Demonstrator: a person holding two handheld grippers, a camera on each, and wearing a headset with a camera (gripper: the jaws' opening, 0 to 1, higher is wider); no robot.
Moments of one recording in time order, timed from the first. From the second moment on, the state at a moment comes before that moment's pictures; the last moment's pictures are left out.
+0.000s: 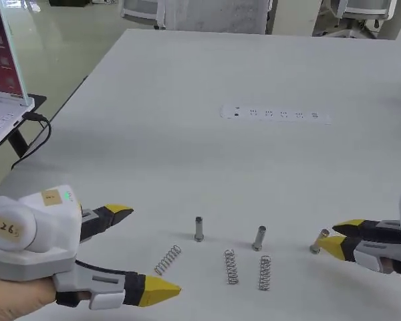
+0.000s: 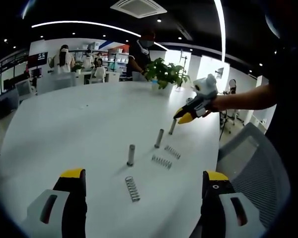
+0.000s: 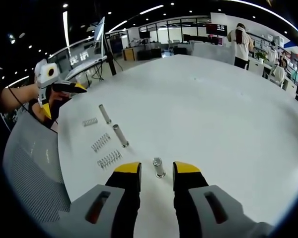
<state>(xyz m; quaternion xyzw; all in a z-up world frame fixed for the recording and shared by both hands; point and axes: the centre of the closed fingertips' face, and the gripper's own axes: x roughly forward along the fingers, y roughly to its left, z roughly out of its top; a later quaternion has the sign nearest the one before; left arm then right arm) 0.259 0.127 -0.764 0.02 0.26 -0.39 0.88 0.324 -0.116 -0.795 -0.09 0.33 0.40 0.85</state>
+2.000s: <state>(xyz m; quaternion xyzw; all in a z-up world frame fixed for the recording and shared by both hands) 0.251 0.125 -0.768 0.02 0.26 -0.39 0.88 0.276 -0.138 -0.802 -0.08 0.37 0.40 0.84</state>
